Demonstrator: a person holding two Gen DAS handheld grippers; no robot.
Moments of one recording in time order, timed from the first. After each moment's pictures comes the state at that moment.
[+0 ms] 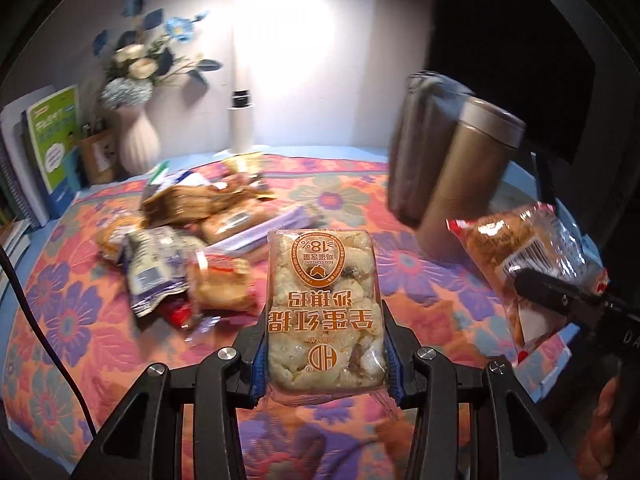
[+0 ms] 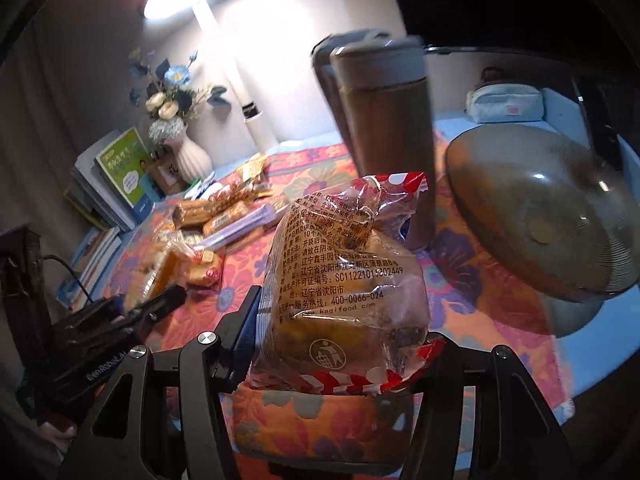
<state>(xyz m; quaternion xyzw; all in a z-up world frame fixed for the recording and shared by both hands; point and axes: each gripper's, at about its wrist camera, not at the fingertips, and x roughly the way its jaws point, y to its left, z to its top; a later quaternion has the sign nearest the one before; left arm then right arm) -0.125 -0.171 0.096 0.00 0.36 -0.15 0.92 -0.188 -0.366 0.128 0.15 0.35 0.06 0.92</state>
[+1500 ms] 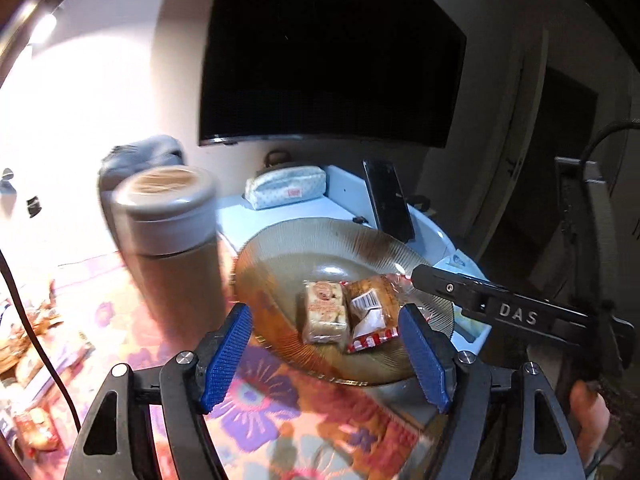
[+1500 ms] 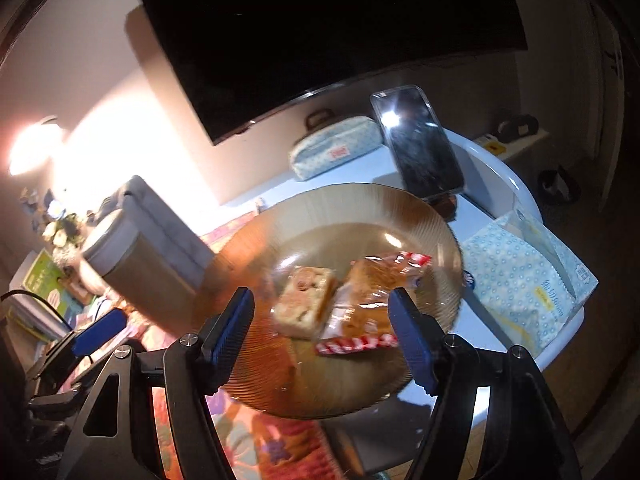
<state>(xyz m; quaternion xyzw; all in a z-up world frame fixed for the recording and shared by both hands) -0.109 -0.370 0.161 0.03 0.30 -0.36 0.88 -0.195 -0.549 0.151 0.22 0.30 -0.11 0.92</state>
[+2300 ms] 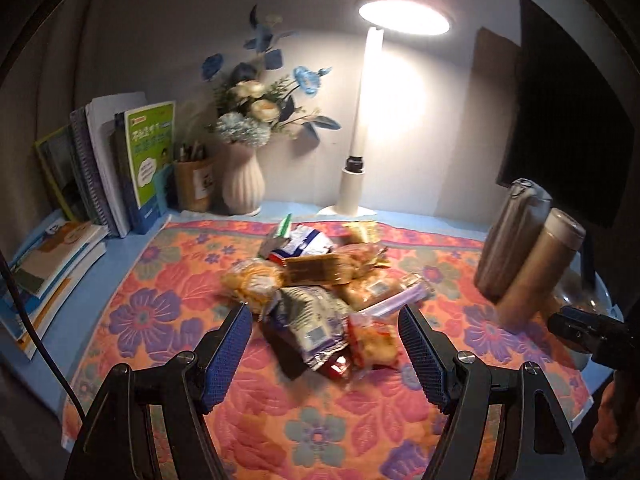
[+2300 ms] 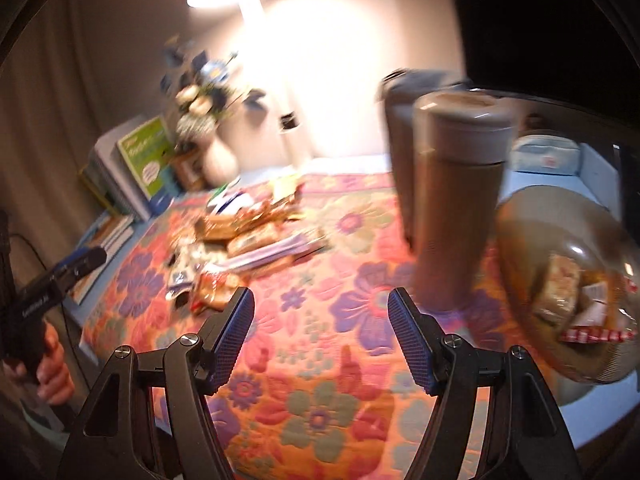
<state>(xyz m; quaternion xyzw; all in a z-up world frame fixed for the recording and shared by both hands) -0.123 -0.028 0.149 -0.05 0.29 -0.04 0.95 -0.135 -0.300 0.137 0.07 0.36 0.13 0.92</state>
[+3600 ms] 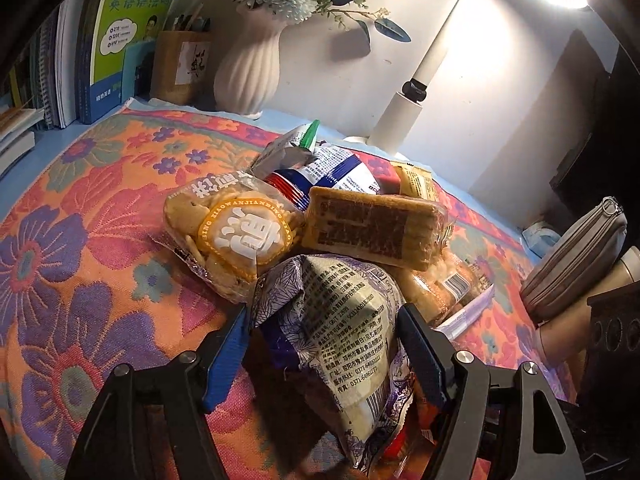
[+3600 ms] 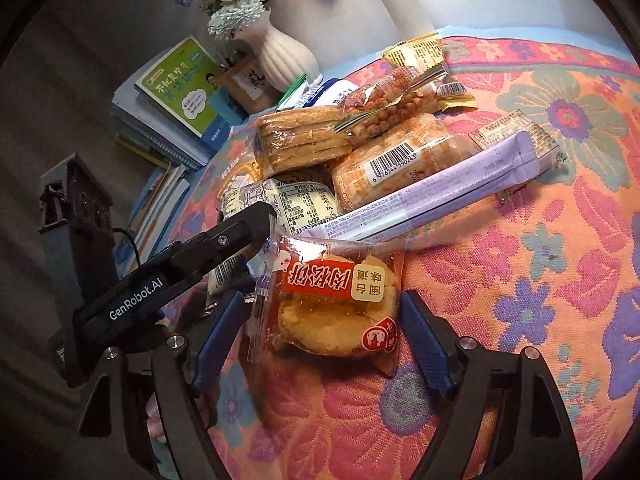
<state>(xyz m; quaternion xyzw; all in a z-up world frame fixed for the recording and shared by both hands) 0.013 -0.008 0.036 -0.16 0.39 -0.07 0.90 -0.019 -0.182 0.036 0.15 0.47 0.26 0.83</state>
